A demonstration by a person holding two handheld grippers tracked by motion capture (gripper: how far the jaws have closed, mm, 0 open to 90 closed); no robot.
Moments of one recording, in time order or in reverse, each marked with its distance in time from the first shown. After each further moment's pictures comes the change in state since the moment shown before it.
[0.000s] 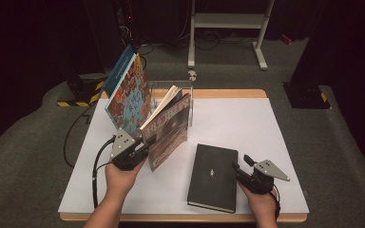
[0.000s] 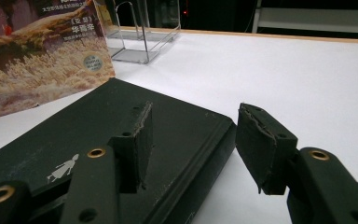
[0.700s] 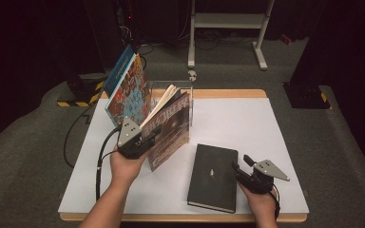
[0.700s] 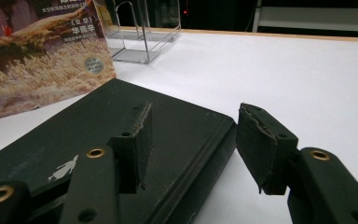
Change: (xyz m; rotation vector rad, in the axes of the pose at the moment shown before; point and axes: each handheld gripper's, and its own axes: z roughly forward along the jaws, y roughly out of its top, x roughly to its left) left arm -0.005 0.017 0.027 -0.026 0.012 0.040; right arm 0.000 0.000 0.001 0.001 0.001 0.005
